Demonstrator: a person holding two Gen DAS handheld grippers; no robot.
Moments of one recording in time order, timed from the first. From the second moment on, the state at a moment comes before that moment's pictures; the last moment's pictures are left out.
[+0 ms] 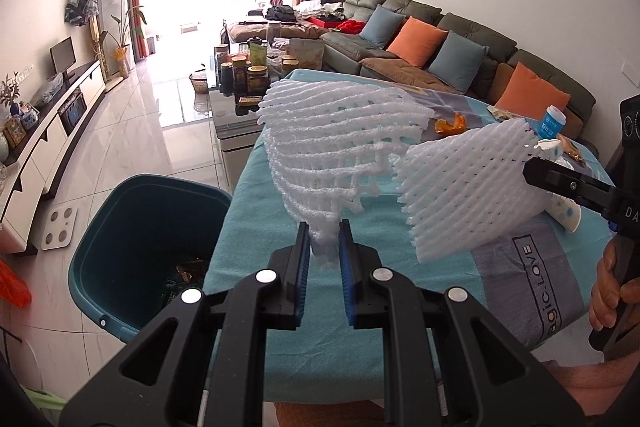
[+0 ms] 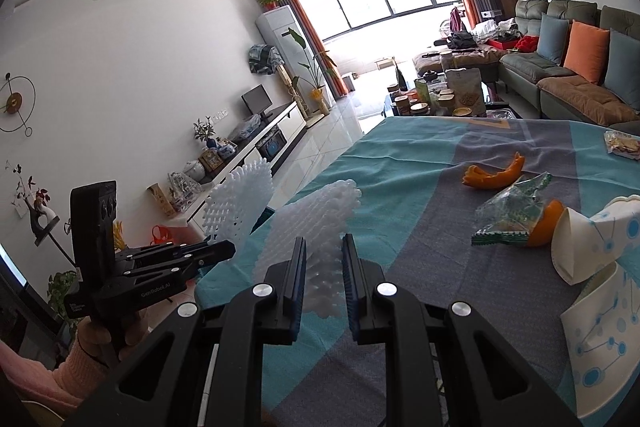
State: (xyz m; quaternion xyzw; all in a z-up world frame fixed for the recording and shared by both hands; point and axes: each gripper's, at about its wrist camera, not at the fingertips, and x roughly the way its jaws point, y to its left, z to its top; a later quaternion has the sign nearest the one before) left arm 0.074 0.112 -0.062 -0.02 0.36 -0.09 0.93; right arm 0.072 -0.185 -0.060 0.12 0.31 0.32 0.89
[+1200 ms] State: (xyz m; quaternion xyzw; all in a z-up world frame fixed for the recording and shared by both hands) left arm 0.065 0.230 -0.080 -0.06 0.38 0.03 0.92; right arm 0.119 -0.079 -0.051 0.07 0.32 0.39 0.86
